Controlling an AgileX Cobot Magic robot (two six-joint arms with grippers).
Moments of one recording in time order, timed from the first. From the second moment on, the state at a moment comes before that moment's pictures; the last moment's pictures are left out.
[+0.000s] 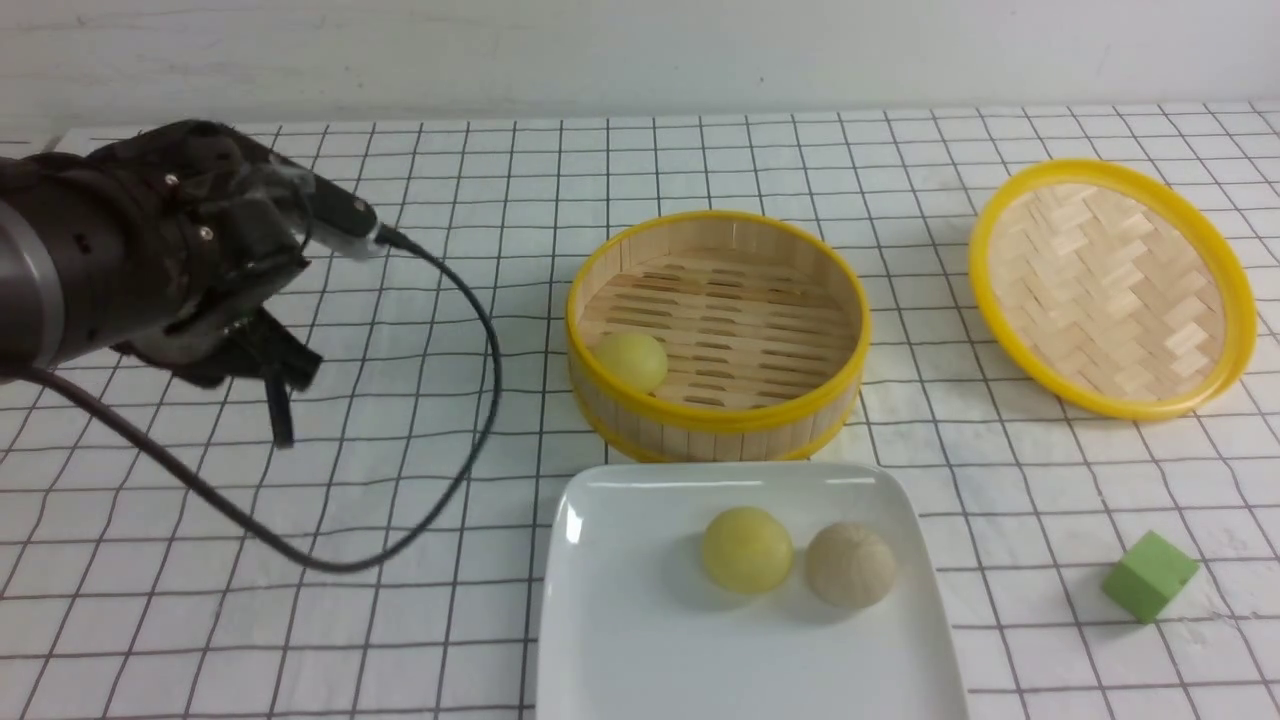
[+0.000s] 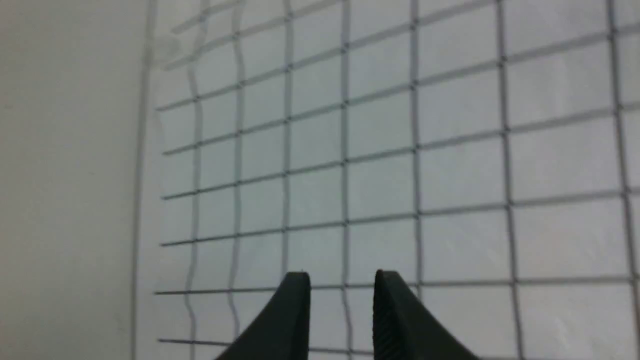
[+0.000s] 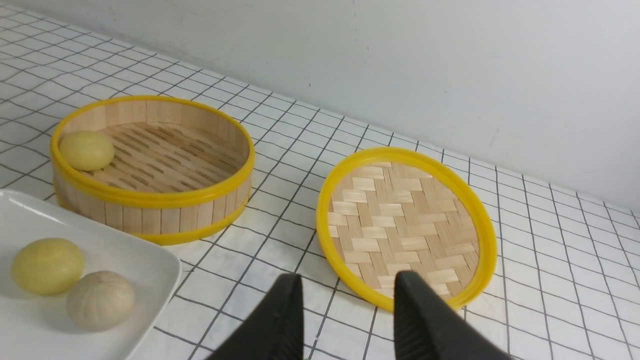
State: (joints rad) right arm 0.41 0.11 -0.50 -0.25 0.66 0.04; left arm -0.34 1.63 -1.10 0.78 0.84 -0.45
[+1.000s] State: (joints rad) right arm 0.41 0.11 -0.50 -0.25 0.66 0.04; left arm -0.34 1.72 -1.55 -0.27 0.99 0.25
